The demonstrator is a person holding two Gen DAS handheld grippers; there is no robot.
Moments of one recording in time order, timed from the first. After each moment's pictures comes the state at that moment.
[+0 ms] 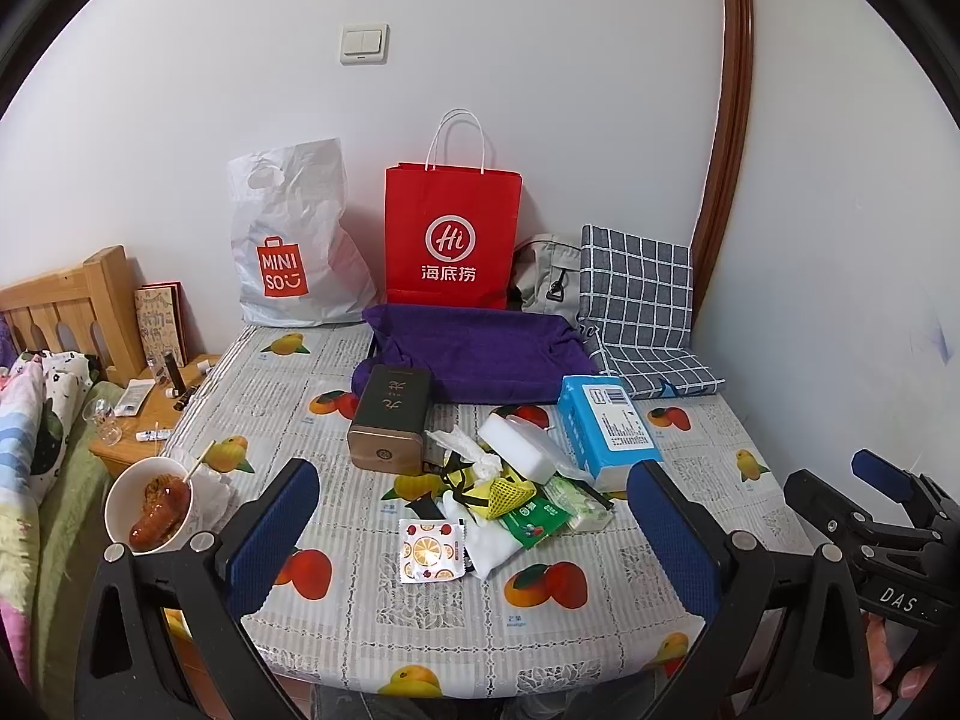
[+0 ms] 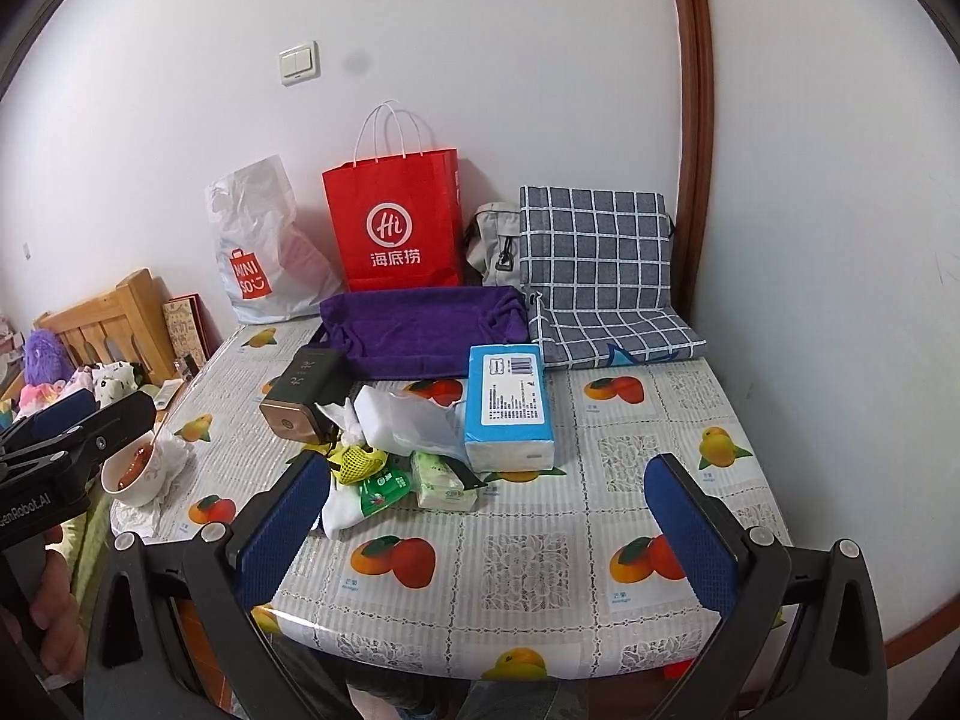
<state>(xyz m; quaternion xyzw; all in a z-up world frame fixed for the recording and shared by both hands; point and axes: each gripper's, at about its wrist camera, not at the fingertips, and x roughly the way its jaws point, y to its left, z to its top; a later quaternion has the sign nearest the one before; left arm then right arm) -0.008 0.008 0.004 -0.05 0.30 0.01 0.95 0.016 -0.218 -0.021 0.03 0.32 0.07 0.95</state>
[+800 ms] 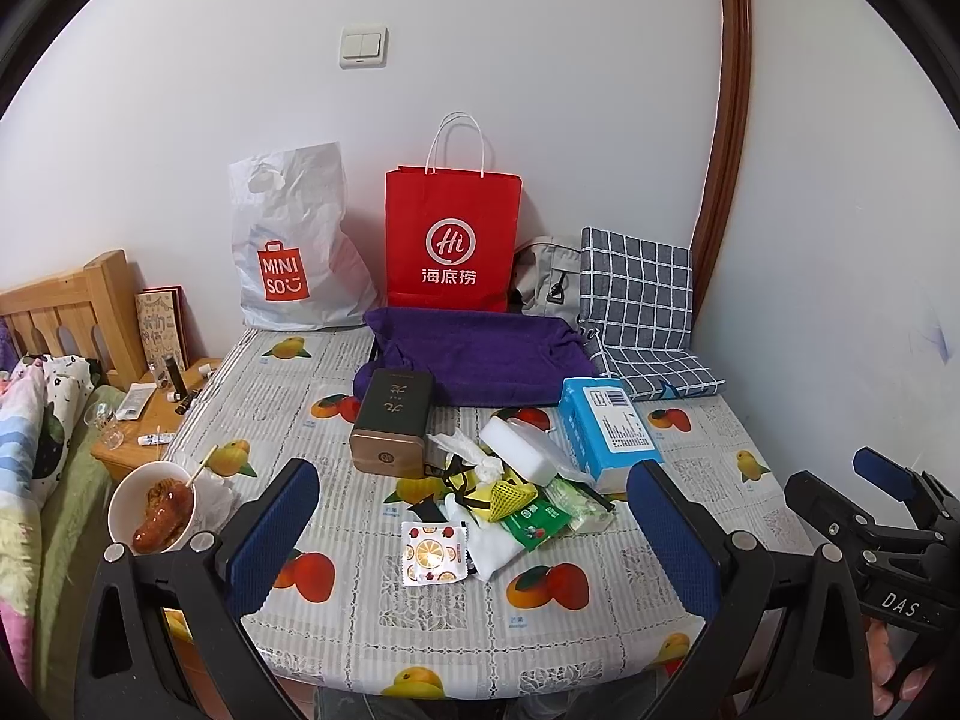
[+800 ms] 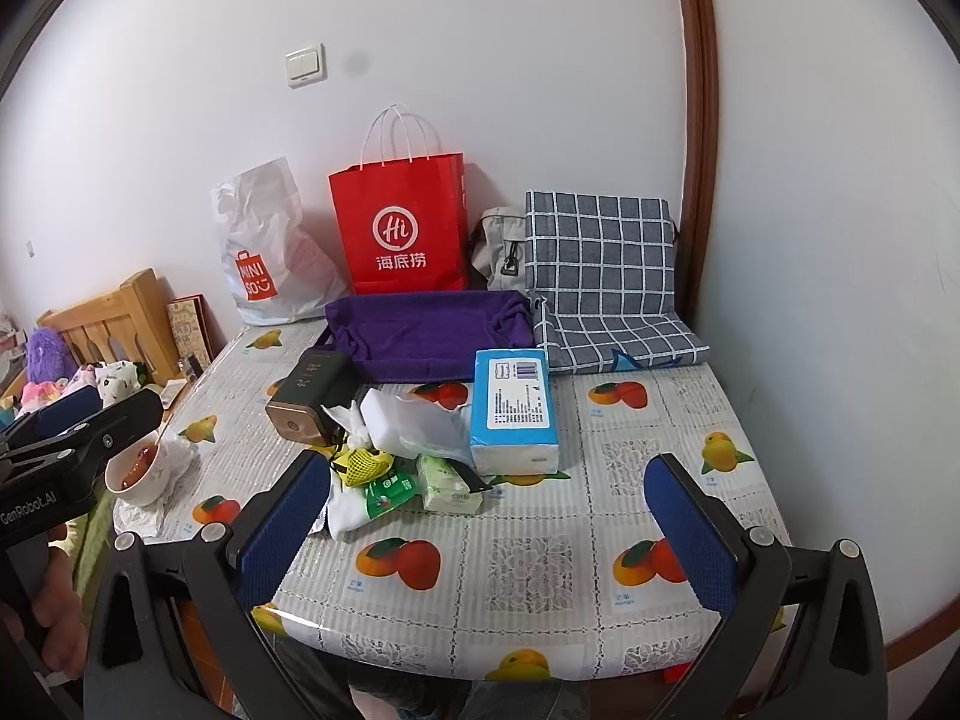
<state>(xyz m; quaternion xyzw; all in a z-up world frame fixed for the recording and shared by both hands) -0.010 0.010 0.006 -0.05 0.29 0.01 0.95 0.014 -0.214 -0.018 0.02 0.31 0.08 0.95</state>
